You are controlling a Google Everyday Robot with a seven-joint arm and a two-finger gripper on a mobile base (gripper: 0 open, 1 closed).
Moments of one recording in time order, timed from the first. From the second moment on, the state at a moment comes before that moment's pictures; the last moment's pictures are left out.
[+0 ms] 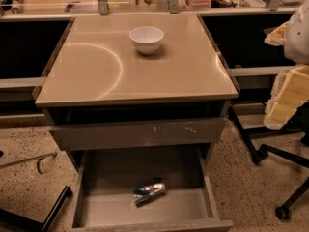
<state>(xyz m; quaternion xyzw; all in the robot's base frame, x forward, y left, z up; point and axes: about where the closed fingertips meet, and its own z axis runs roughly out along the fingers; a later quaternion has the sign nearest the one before) 0.438 -0.217 0.977 -0.60 0.78 -0.03 0.16</state>
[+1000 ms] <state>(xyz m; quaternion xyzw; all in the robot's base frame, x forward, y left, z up) 0.425 -0.162 0.898 -0.62 0.76 0.04 0.21</state>
